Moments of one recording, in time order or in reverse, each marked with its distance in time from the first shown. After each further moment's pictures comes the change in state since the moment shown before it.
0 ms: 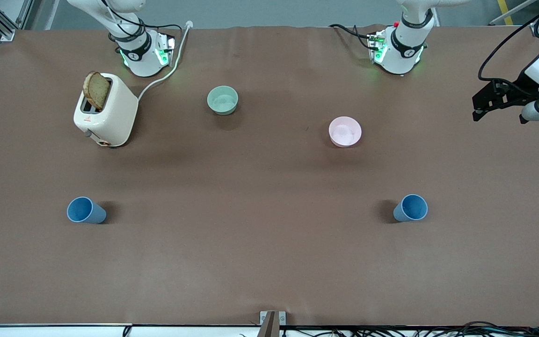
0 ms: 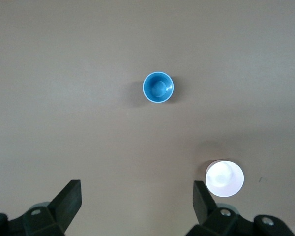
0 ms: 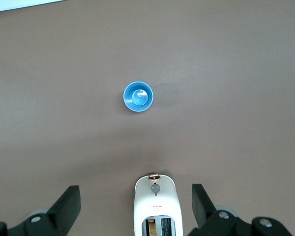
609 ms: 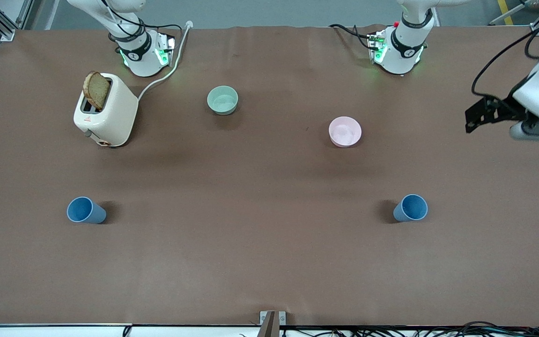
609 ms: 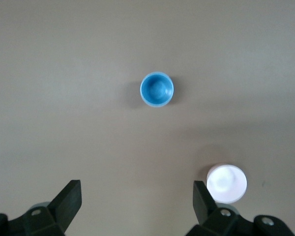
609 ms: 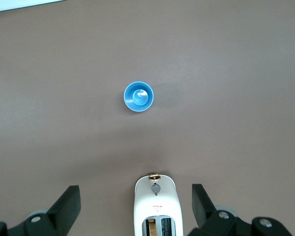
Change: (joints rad) left arm 0.000 0.101 0.000 -0.001 0.000 0.082 0.001; right arm 0.000 0.001 0.001 0.000 0.000 0.000 0.000
